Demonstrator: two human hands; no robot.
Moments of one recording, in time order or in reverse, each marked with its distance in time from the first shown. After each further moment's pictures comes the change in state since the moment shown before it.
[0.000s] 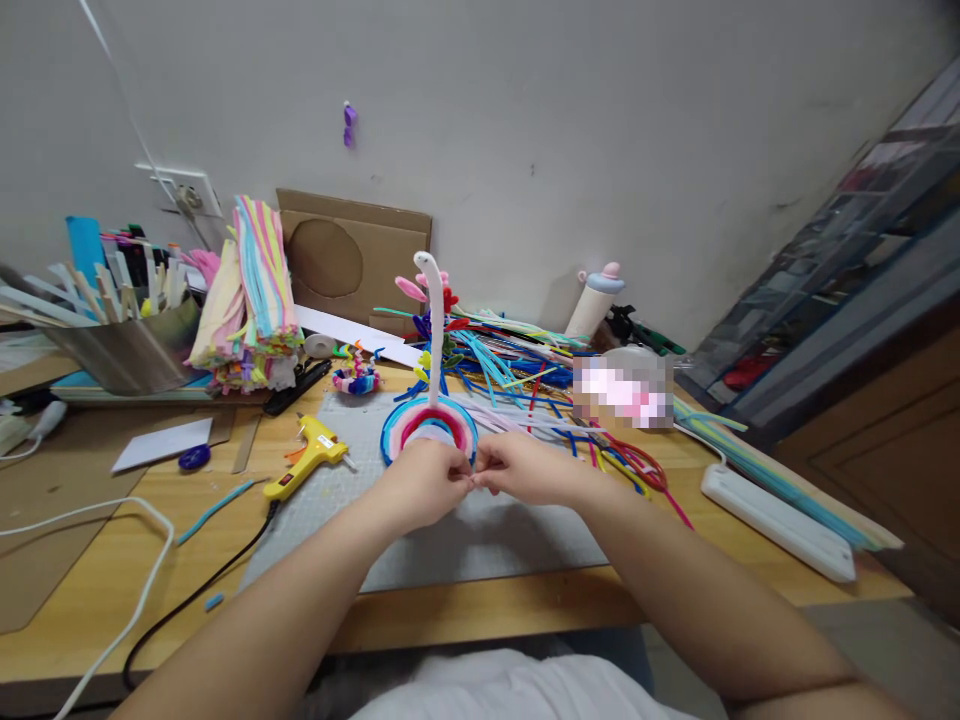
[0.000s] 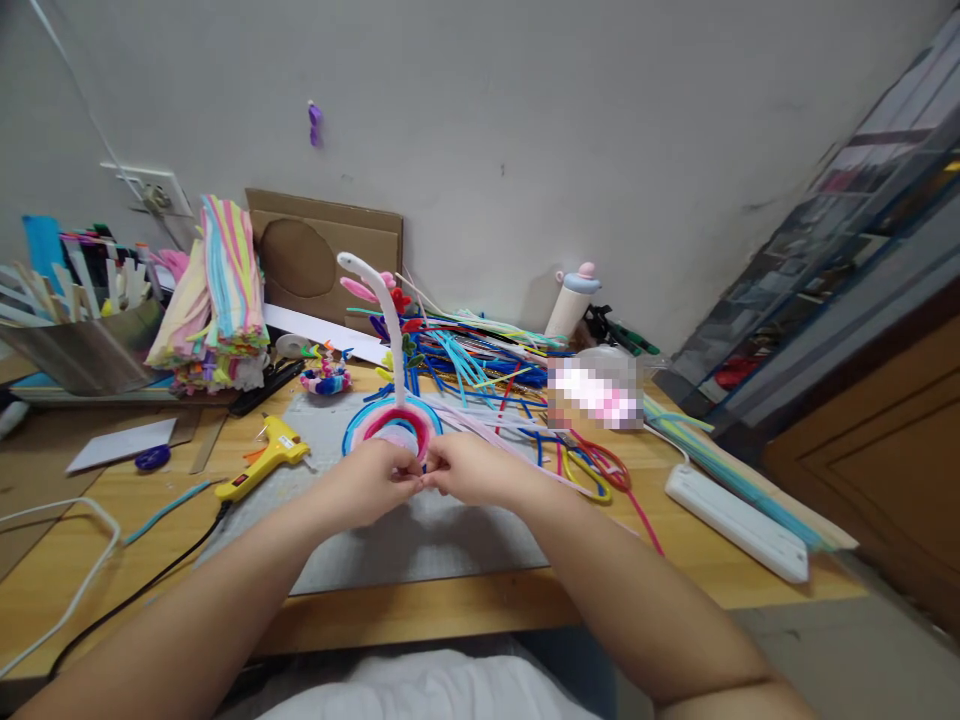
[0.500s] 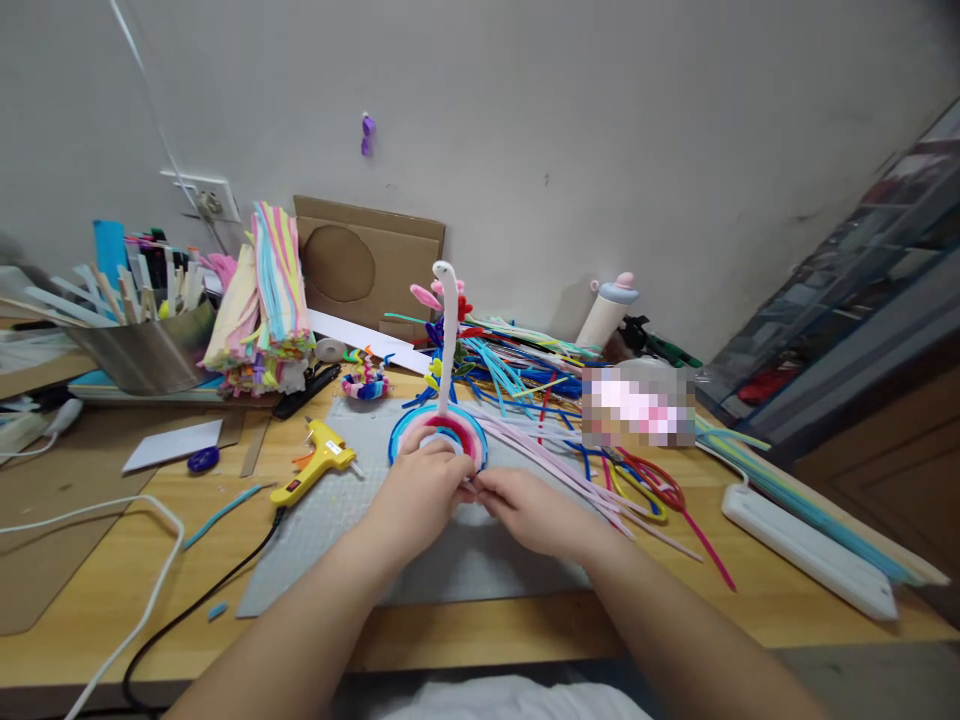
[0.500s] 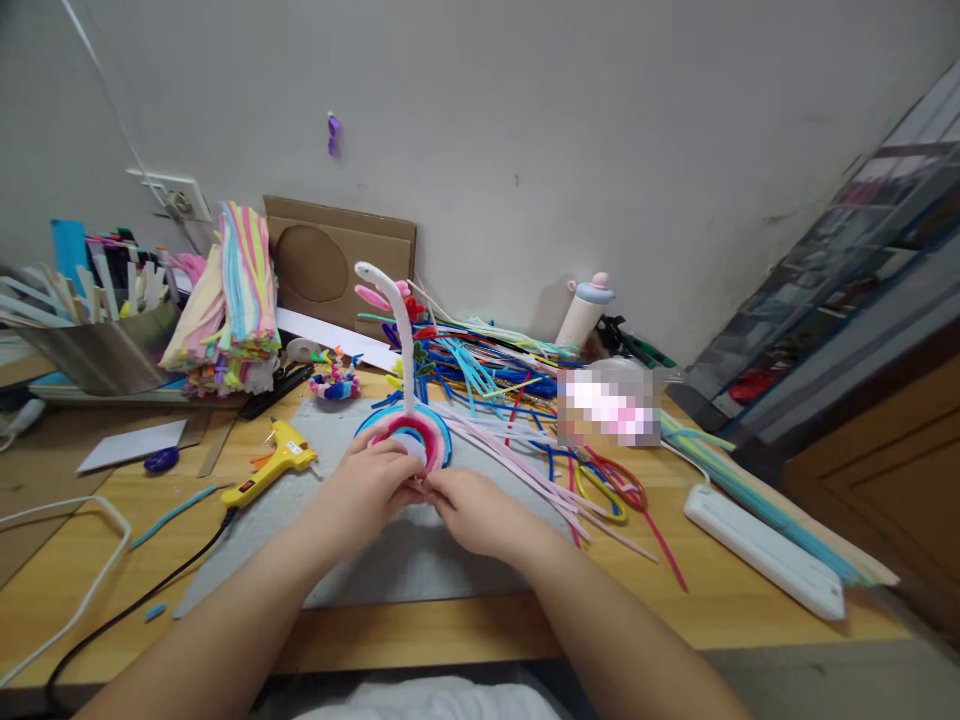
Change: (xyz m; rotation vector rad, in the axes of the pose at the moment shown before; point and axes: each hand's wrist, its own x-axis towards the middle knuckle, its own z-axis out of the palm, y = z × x) left_hand -0.010 -0.002 -0.011 0.555 0.042 0.285; right_hand -0.009 0.002 0.030 0.014 0.107 -0.195
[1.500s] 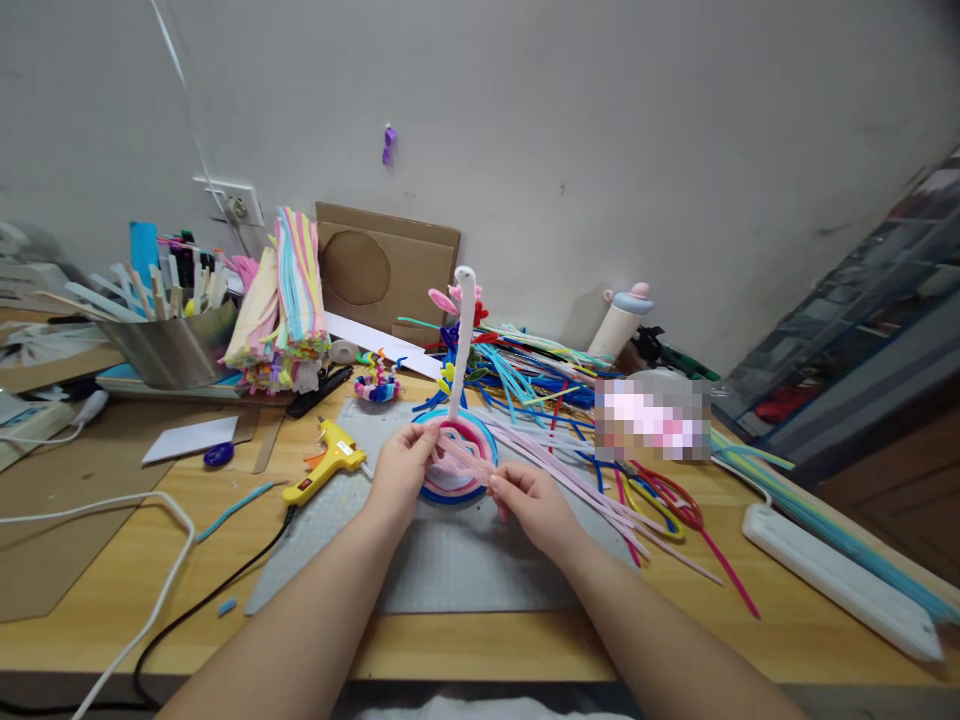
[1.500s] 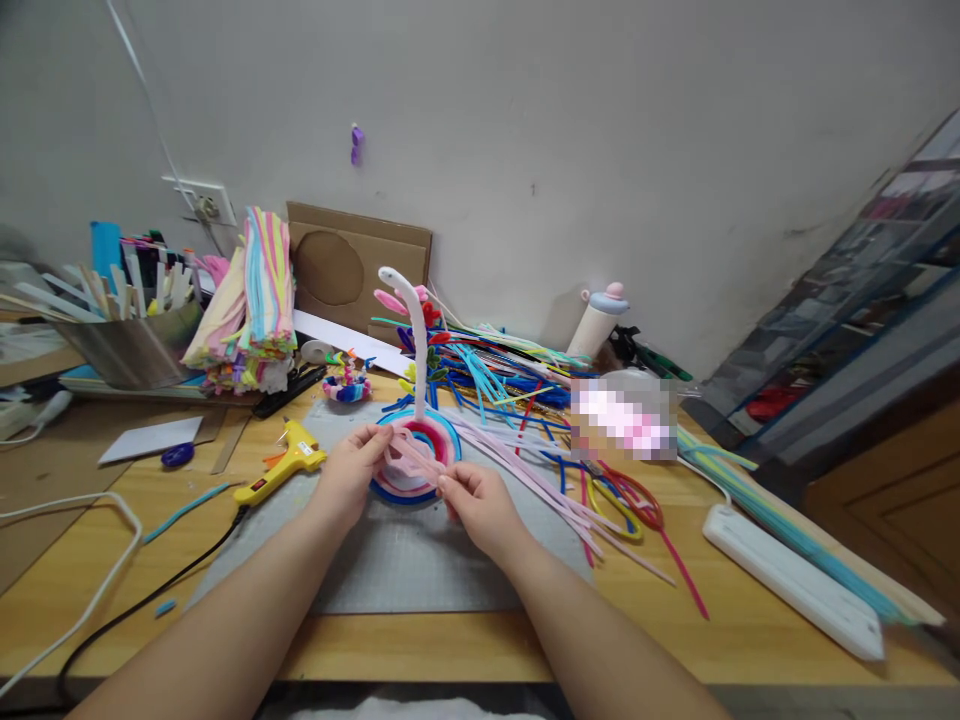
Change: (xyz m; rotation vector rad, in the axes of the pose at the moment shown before) left_hand 0.009 -0.041 0.037 -1.391 0.588 -0.767; right_hand 0.010 0.026 0.032 0.638 0.292 0.194
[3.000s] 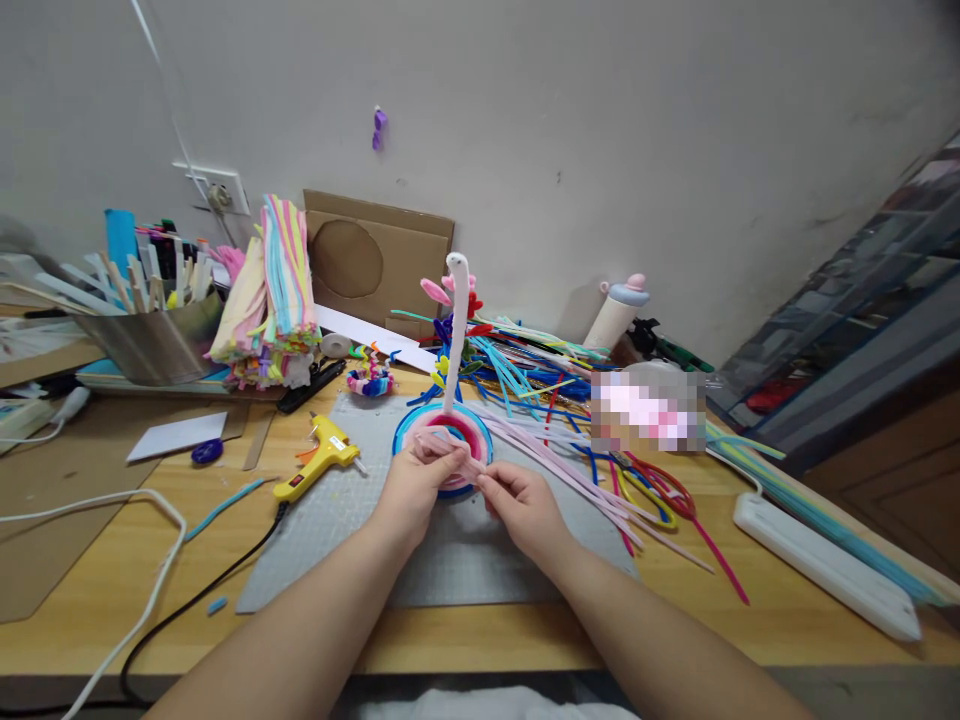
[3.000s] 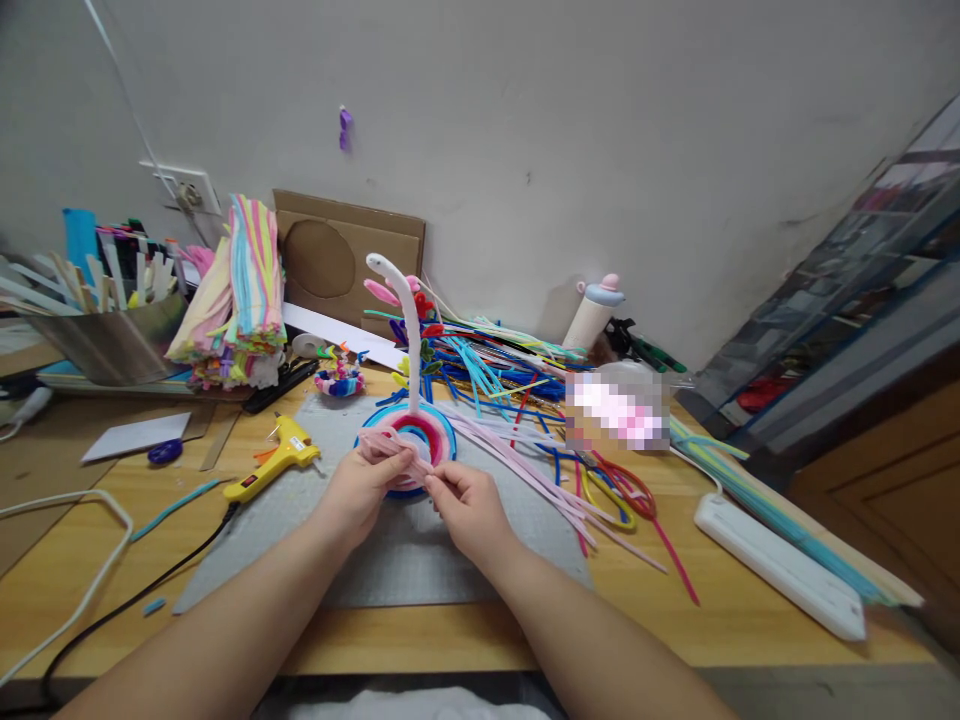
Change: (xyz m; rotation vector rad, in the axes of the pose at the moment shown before) left_hand -0.026 -0.007 0.016 -0.127 -0.216 -0.124; right_hand -0.008 0.001 0.011 -0.090 0.095 -0.097
